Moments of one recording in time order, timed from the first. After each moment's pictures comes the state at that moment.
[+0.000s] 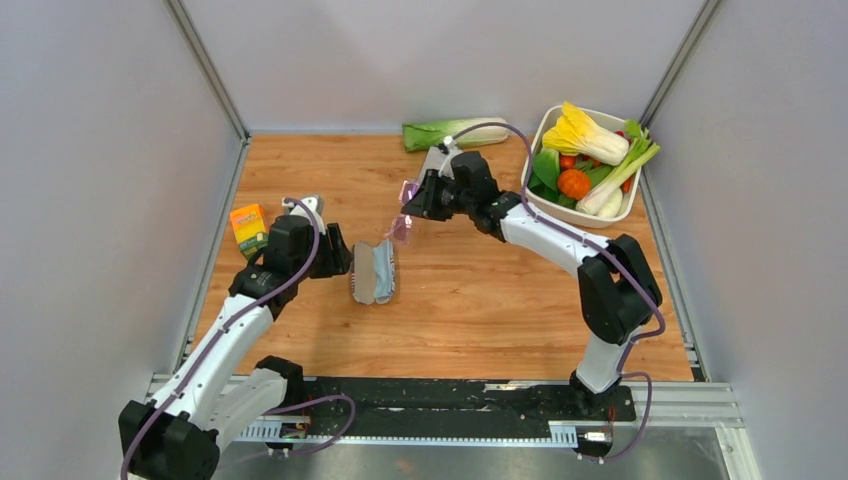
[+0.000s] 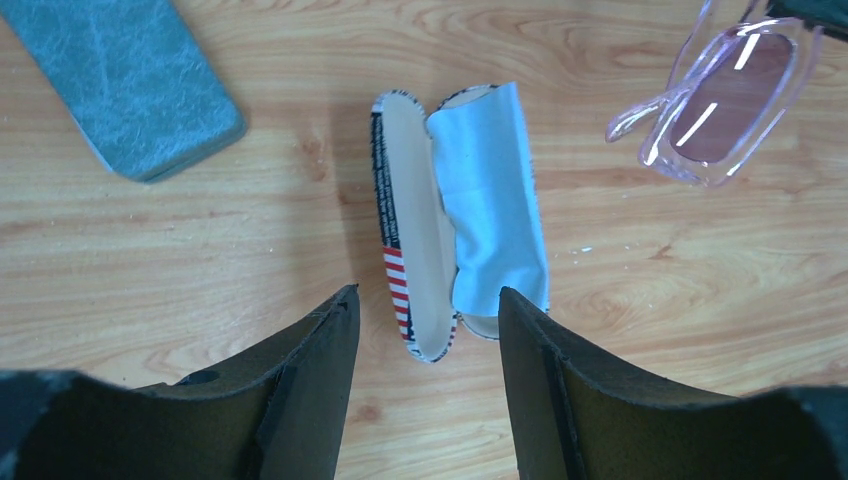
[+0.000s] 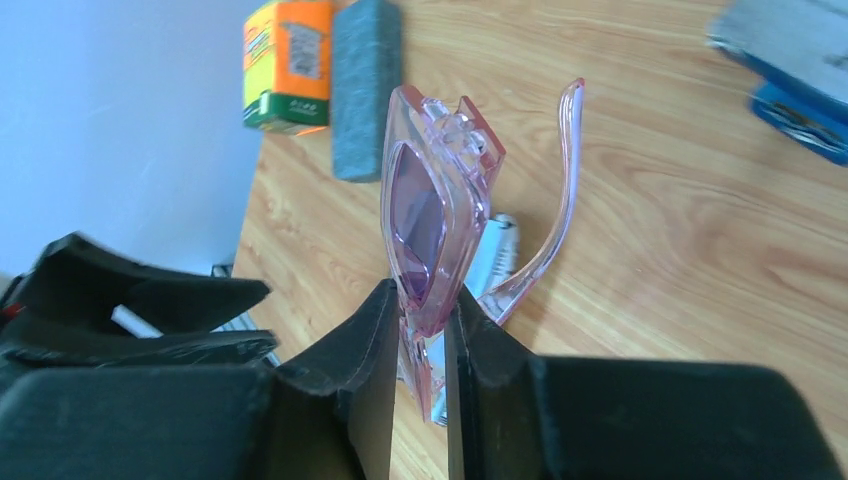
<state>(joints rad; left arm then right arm) -0.31 0.89 0.73 -0.48 0.03 -0.39 0.62 1.76 1.30 -0.02 -0.31 0.73</state>
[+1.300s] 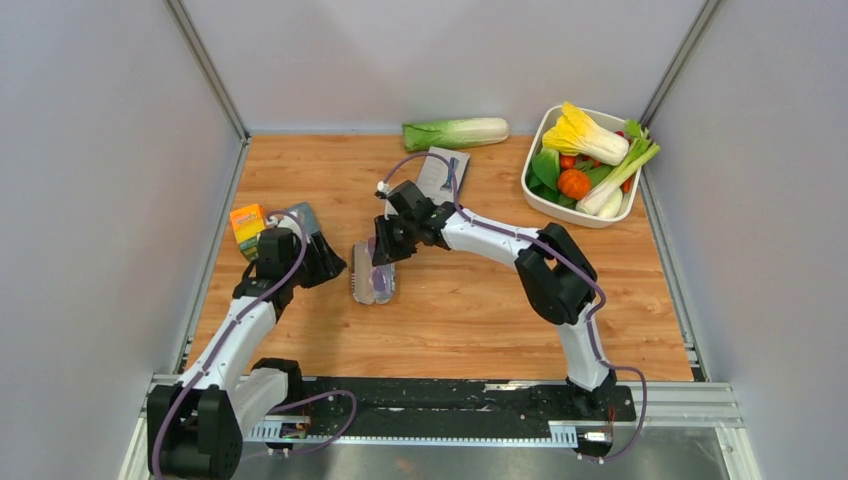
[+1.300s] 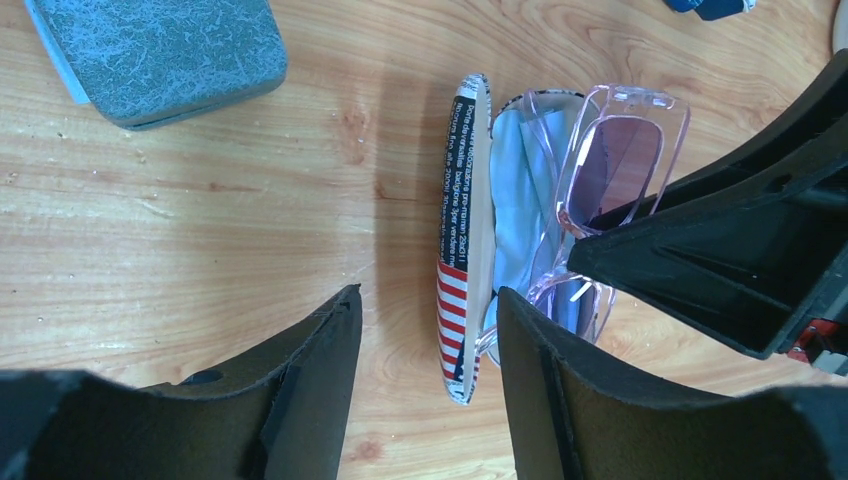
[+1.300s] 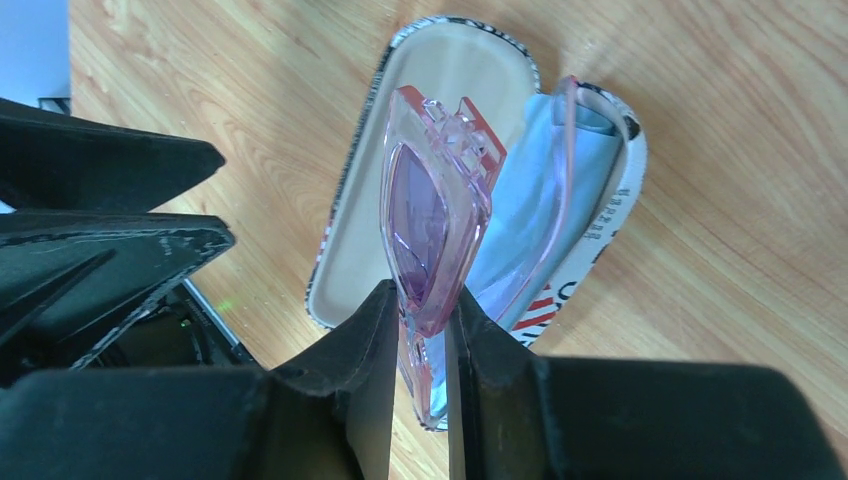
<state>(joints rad) -0.07 0.96 0.51 -0.25 0.24 -0.49 0.83 2.09 1.60 -0.34 -0.34 0.56</state>
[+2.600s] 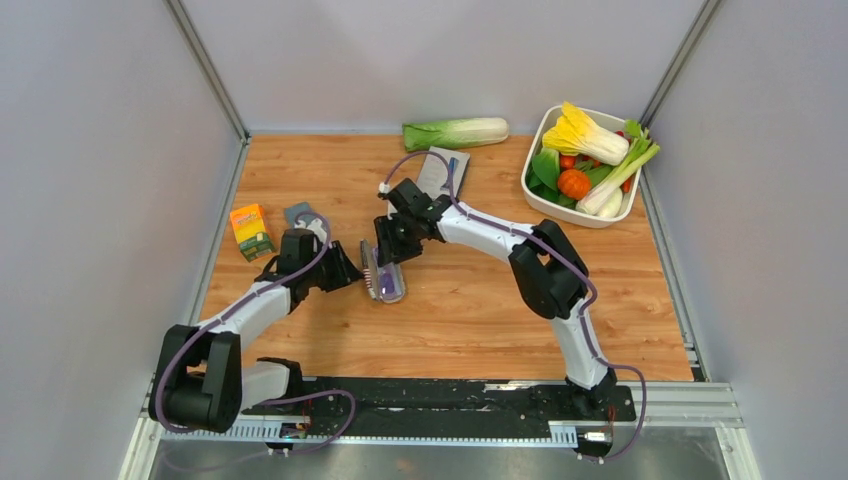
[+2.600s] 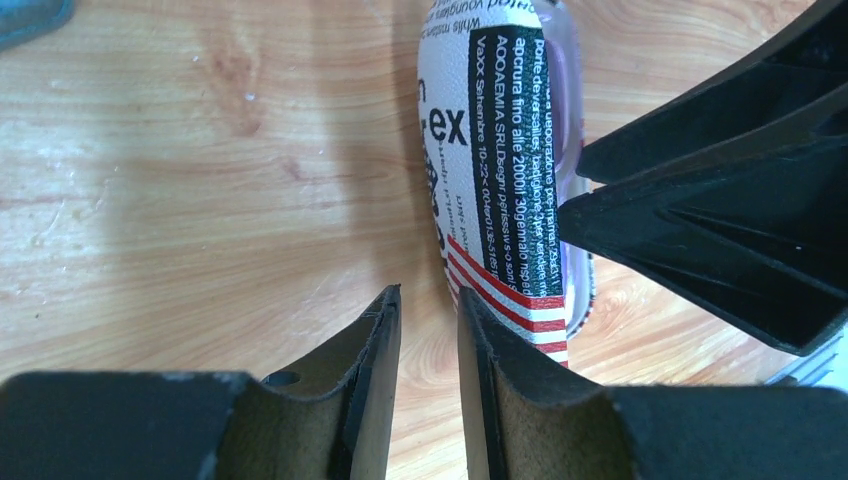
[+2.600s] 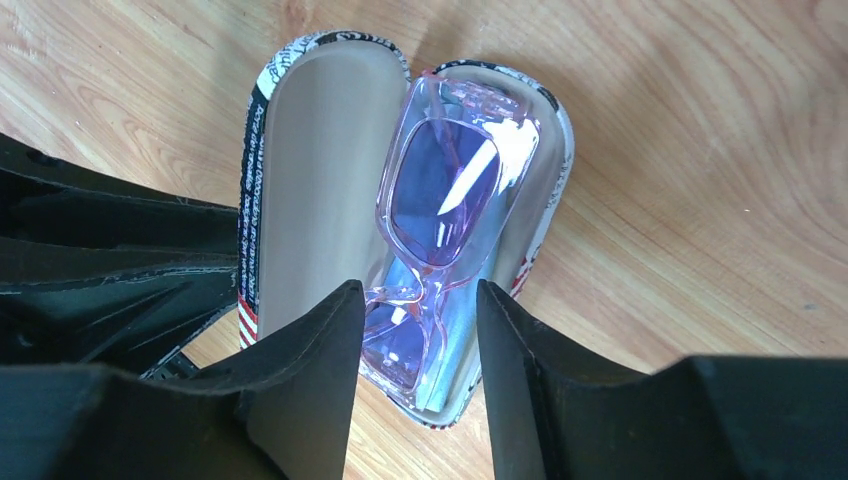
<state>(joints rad) -0.15 1.20 0.45 -0.05 0.36 -0.52 0.82 2.16 1.71 -0.51 -0.27 0.50</state>
